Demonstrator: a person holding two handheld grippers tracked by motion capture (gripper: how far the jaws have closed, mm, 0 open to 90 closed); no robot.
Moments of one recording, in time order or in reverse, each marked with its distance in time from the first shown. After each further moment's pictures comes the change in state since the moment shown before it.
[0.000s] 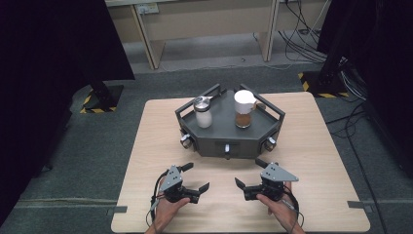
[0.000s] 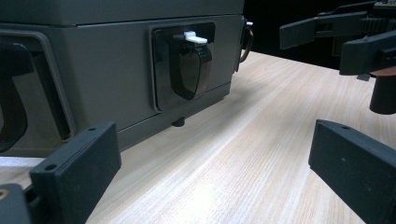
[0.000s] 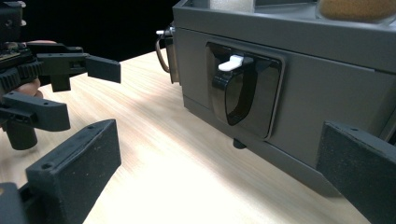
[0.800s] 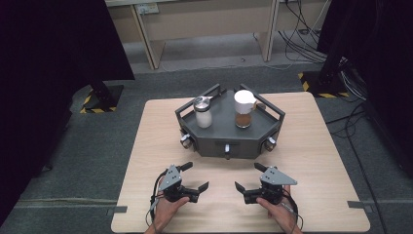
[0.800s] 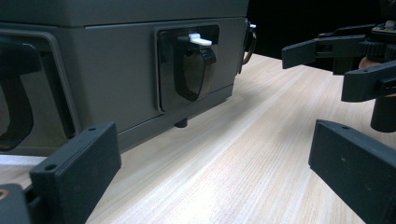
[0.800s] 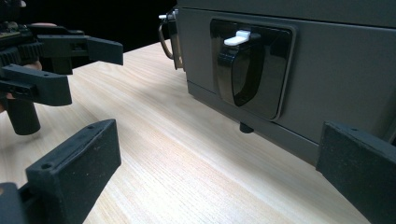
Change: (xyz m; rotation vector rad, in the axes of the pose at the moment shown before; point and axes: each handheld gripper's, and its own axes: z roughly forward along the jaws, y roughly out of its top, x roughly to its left) left arm 0.002 -0.001 -0.001 -0.006 0.005 -0.014; right arm -0.001 -0.014 0.002 0.014 0.014 0.021
